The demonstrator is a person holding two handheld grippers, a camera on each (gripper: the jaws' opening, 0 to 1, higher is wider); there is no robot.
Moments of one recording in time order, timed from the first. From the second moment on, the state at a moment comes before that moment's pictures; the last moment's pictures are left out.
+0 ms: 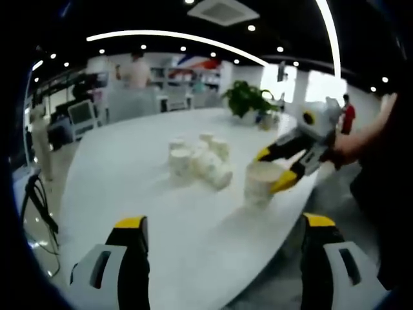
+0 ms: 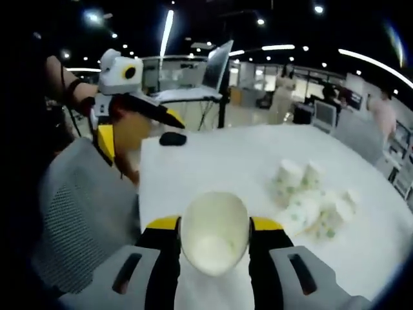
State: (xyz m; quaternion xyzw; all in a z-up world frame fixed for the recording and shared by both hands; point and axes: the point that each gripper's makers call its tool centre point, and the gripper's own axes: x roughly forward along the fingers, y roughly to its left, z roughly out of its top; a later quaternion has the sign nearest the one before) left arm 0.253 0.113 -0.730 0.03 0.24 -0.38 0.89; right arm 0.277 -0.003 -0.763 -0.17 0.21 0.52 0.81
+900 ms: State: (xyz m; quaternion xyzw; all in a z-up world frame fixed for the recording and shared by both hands) left arm 0.254 0.115 -0.733 0.04 0.24 -0.38 0.89; right arm 0.264 0.000 -0.795 -0.19 0.24 0.53 0.79
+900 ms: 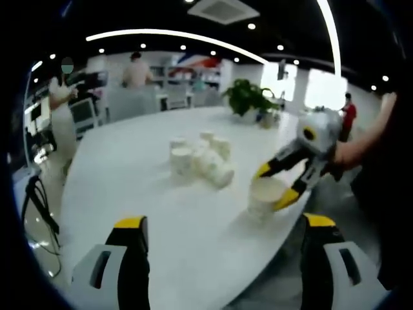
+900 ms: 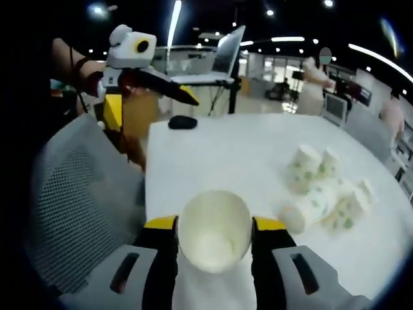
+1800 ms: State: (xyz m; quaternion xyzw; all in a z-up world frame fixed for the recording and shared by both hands) left arm 0.249 0.121 -0.734 0.02 0.24 -0.36 0.90; right arm 0.265 0.004 -0.793 -0.15 0.25 0.51 0.81
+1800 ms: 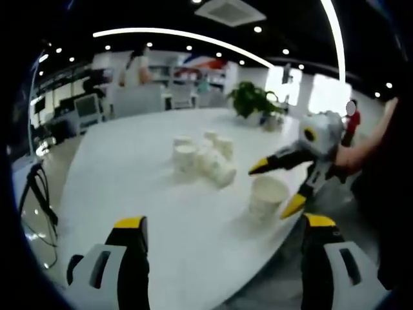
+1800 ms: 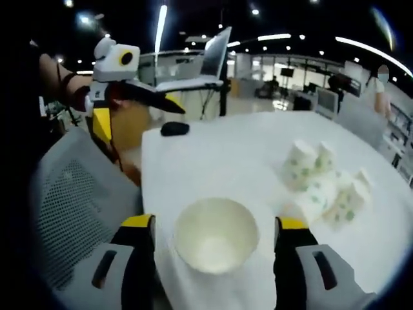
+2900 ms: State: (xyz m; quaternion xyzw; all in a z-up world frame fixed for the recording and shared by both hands) left arm 0.254 0.123 -0.730 0.02 0.23 -0.36 0.90; right arm 0.281 0.000 -0.743 -0.14 0.20 0.47 0.85
